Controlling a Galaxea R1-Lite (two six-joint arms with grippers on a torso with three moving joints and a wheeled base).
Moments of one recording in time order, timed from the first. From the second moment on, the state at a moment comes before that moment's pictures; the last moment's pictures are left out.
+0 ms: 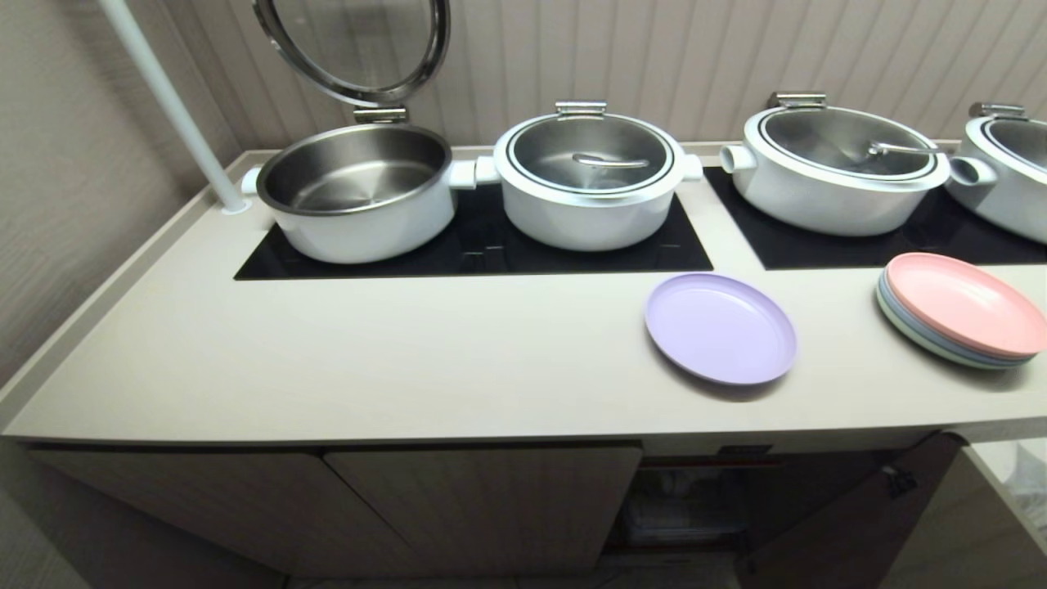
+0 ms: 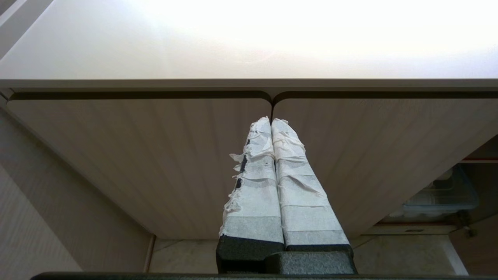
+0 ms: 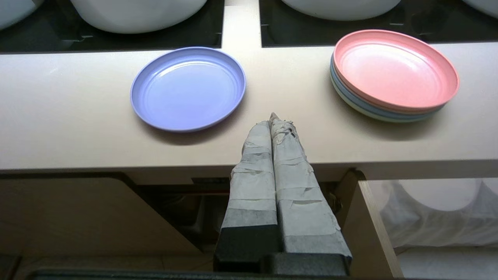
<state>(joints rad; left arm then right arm) 0.00 0.00 0.00 0.00 0.00 -0.02 0.08 0.62 -0.43 -0.18 -0.10 0.02</state>
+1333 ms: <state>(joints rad) 0.00 0.00 0.00 0.00 0.00 -0.02 0.09 1.56 -1.34 0.26 -0.14 0.07</state>
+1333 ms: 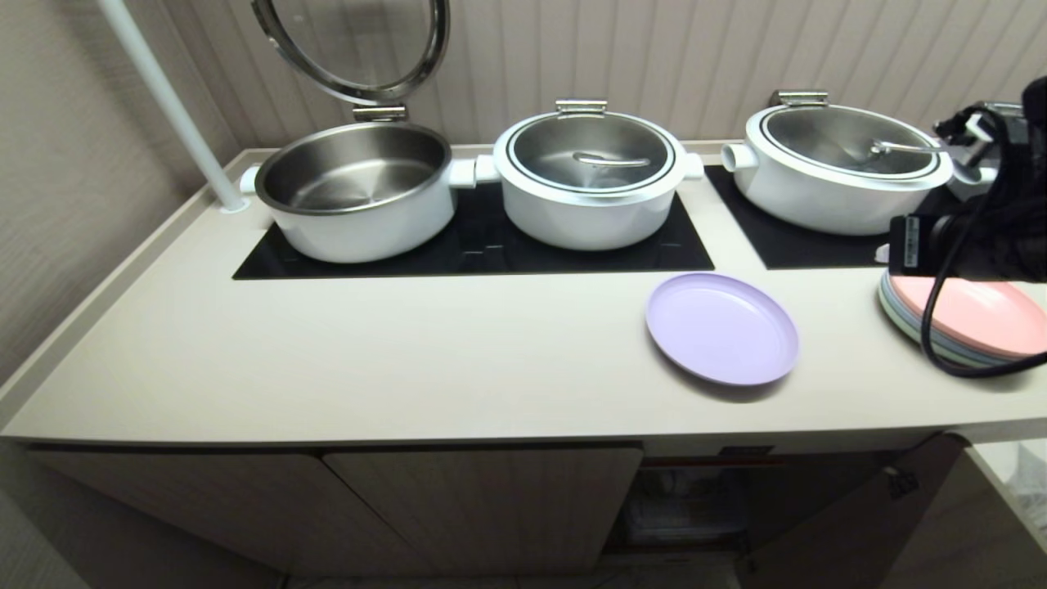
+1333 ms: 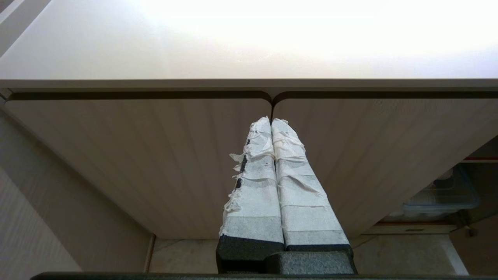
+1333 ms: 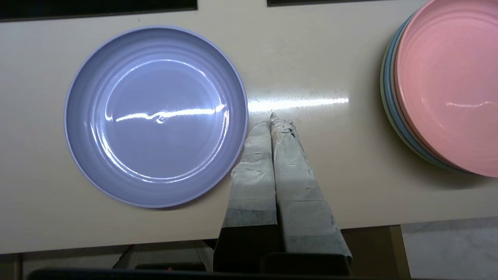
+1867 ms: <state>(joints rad) 0.00 0.00 0.00 0.00 0.00 -0.02 0.09 1.77 -1.57 0.59 -0.14 0.12</state>
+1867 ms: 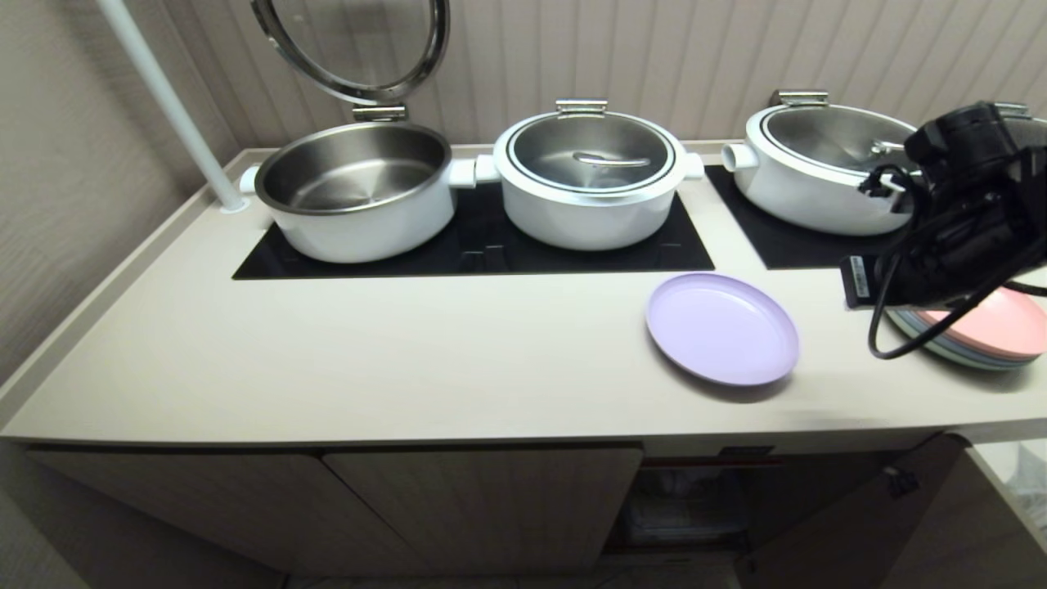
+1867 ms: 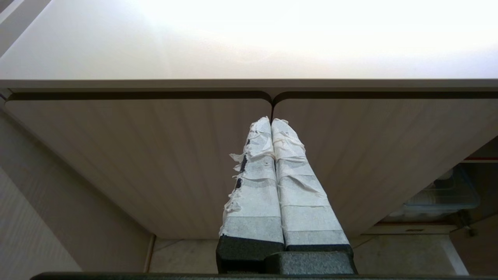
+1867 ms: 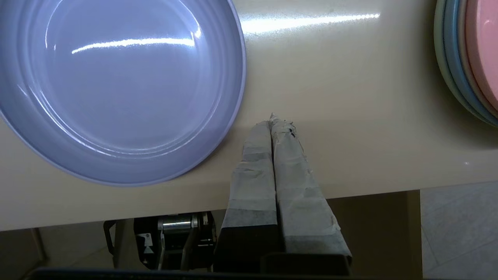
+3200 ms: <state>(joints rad) 0.00 0.00 0.00 0.00 0.00 -0.02 0.11 1.92 -1.65 0.59 -0.06 0.24</state>
